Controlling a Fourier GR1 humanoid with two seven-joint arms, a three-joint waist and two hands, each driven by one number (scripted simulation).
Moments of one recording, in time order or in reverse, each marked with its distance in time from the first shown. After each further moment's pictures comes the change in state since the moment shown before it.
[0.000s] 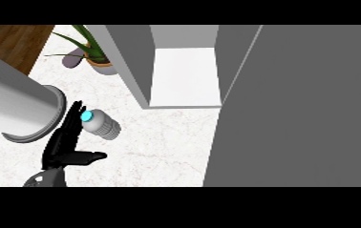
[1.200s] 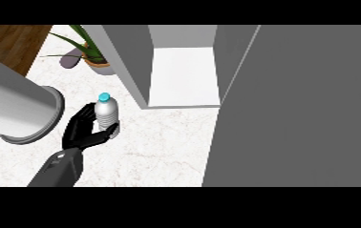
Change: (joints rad) left arm -0.305 0.024 0.050 0.525 -0.029 -0.003 -0.332; right arm -0.068 -0.041 0.001 0.004 -0.005 -0.055 0.026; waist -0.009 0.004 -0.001
